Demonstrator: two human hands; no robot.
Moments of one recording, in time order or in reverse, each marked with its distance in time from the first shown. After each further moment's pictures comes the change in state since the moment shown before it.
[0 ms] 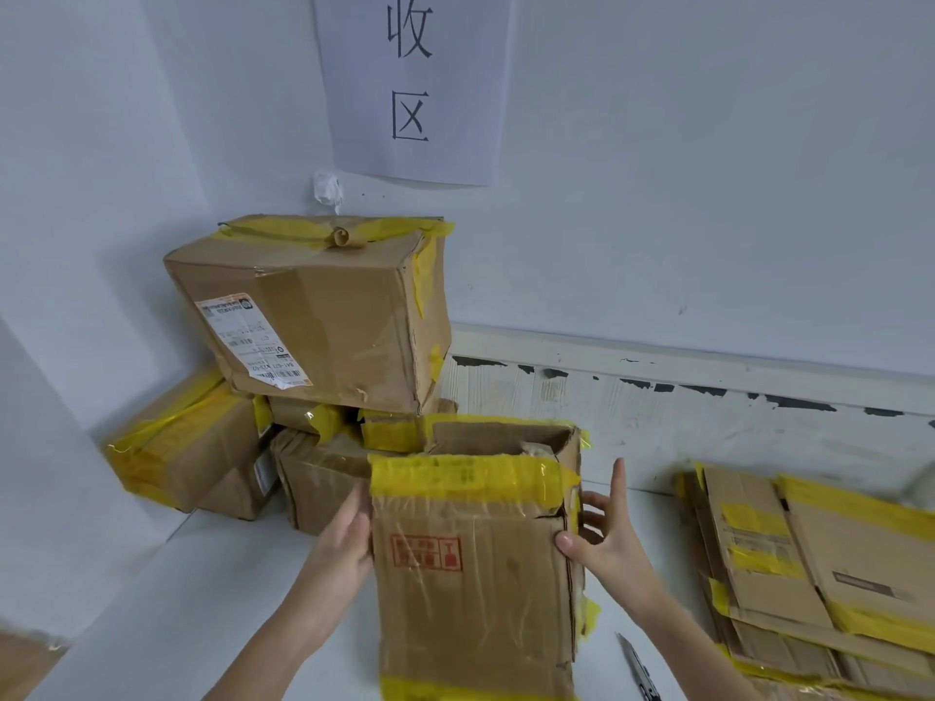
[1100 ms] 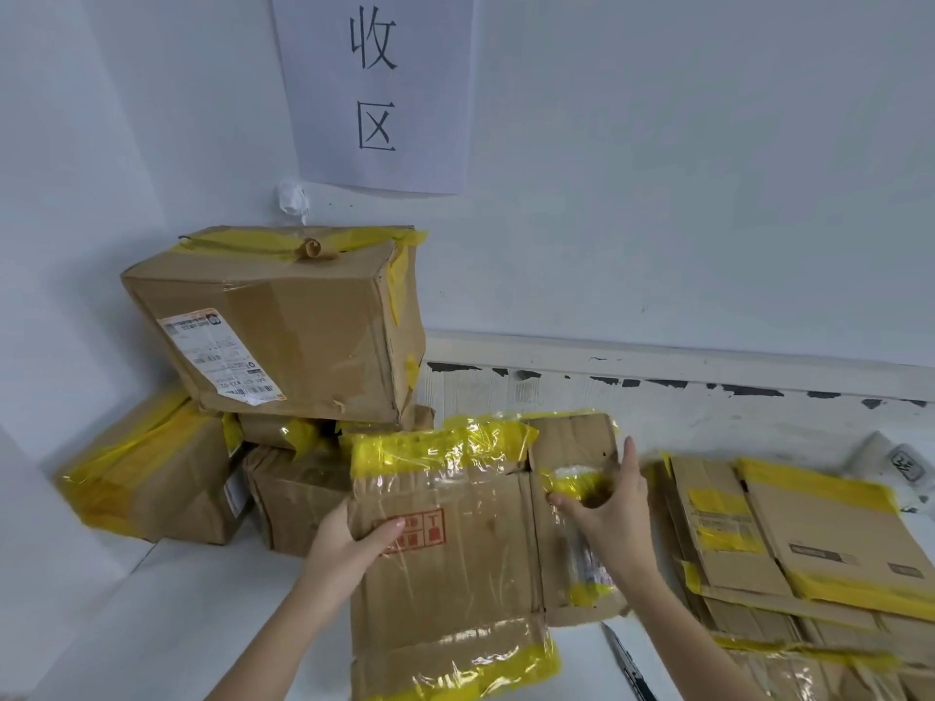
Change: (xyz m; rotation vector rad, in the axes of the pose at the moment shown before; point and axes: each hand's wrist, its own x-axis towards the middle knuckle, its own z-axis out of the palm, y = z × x) left_hand 0.011 0.011 0.013 0.334 0.102 0.066; right_hand 0.005 -0.021 -0.007 -0.310 0.409 0.033
